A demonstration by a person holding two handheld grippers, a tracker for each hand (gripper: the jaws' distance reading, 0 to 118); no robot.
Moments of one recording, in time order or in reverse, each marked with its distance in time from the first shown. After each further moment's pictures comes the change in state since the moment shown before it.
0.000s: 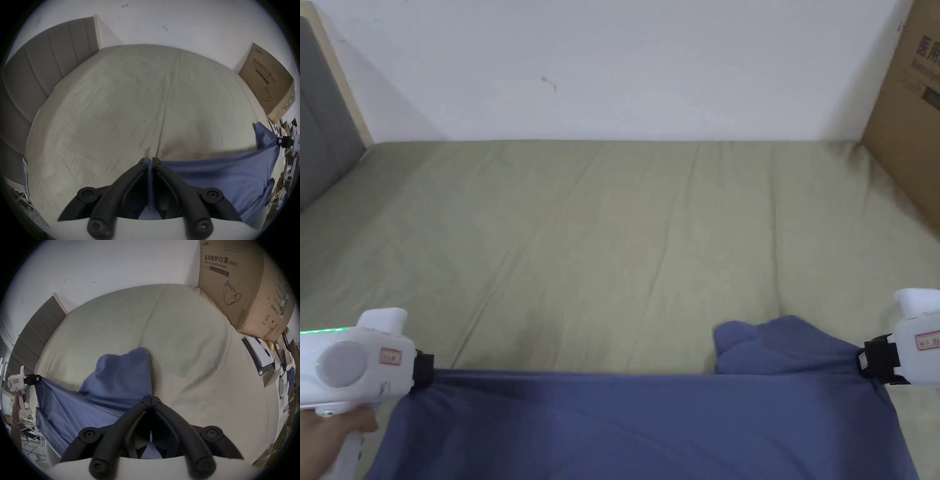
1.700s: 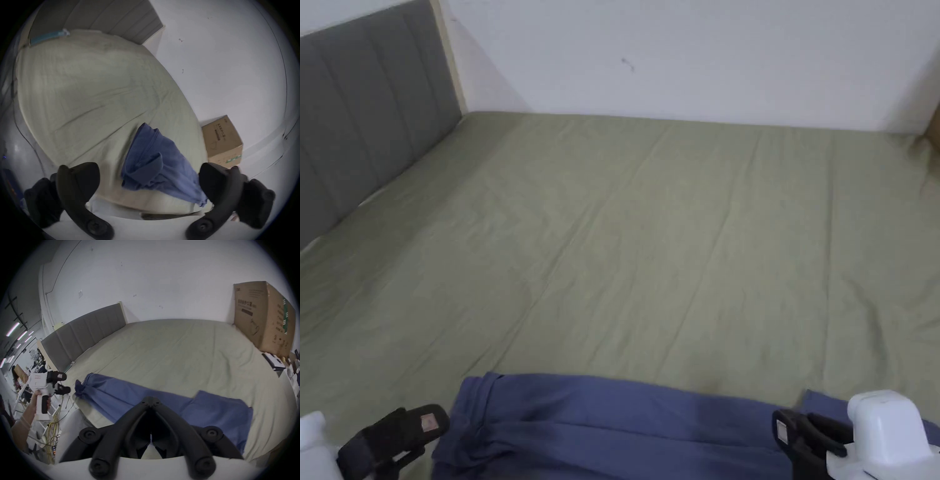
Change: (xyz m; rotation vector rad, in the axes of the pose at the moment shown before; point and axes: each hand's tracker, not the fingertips) left arm -0.123 -0.275 0.129 0.212 -0.514 0.697; right arm -0.191 -0.231 0.119 0.328 0.316 0.222
